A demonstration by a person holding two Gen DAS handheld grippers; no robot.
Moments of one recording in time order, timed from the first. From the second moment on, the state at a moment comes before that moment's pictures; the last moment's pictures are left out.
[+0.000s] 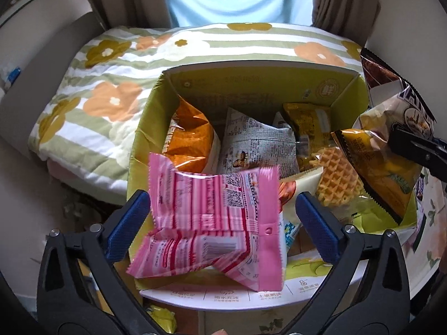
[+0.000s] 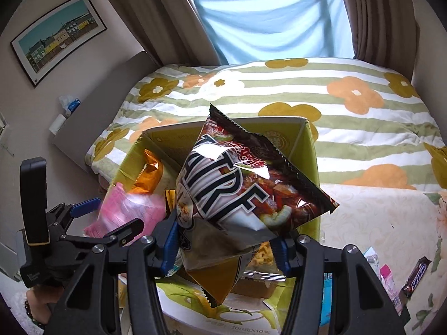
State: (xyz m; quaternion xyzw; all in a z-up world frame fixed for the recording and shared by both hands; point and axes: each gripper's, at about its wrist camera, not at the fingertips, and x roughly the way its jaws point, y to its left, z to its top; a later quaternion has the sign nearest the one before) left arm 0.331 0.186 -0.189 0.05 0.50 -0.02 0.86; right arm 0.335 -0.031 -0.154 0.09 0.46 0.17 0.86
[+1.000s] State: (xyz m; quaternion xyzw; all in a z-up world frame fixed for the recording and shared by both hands) left arm 0.300 0.188 -0.167 0.02 0.50 -0.02 0.86; right arm 0.328 -0.027 -0.145 0.06 0.47 0.18 0.86
